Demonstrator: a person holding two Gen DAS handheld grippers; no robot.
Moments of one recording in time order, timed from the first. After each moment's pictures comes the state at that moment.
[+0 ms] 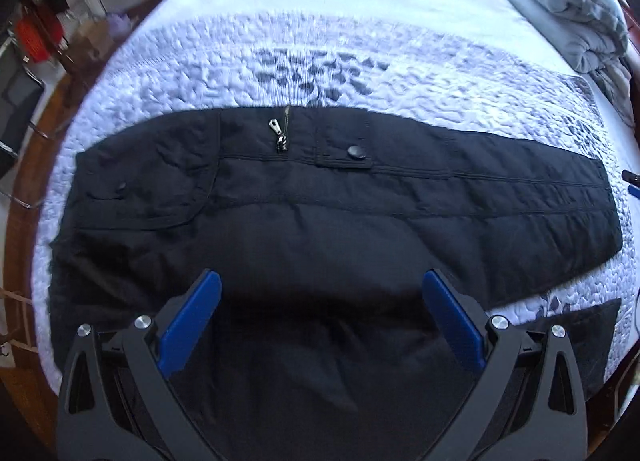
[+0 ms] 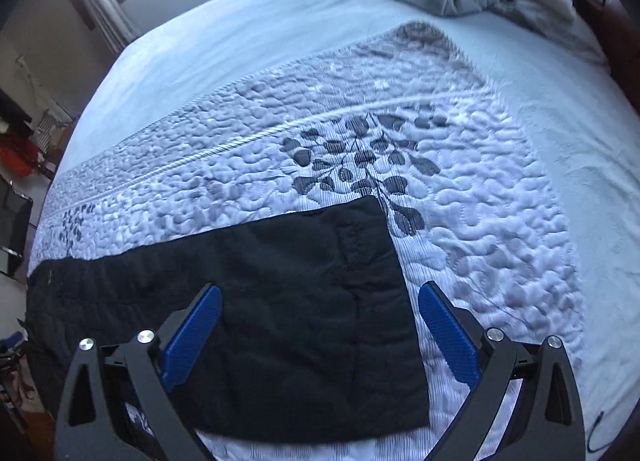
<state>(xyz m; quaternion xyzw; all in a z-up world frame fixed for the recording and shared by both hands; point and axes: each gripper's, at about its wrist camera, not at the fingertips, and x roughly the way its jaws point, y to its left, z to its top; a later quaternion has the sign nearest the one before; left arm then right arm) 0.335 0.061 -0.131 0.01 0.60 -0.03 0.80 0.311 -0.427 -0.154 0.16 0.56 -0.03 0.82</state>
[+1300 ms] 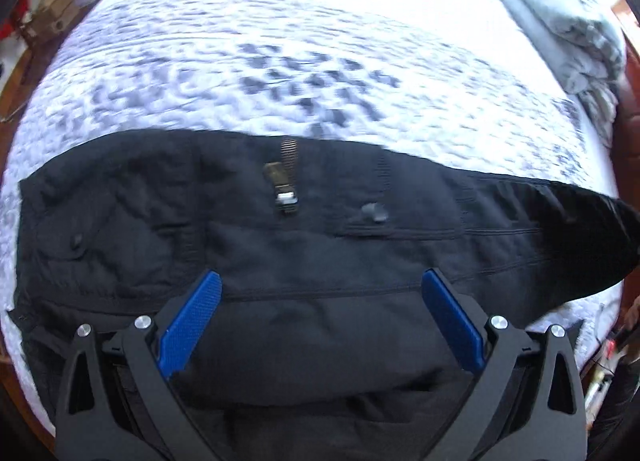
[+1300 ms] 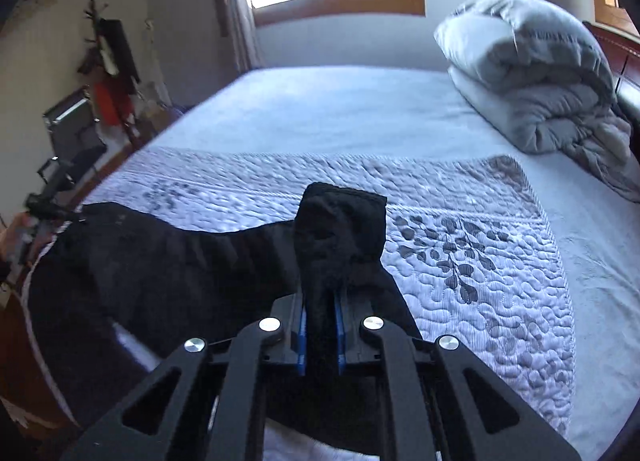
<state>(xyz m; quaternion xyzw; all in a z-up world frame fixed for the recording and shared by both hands) 0.408 0.095 -0.138 -0.06 0.63 -0.11 0.77 0.193 -0.344 -0.057 0.02 0.36 0.13 0.92</state>
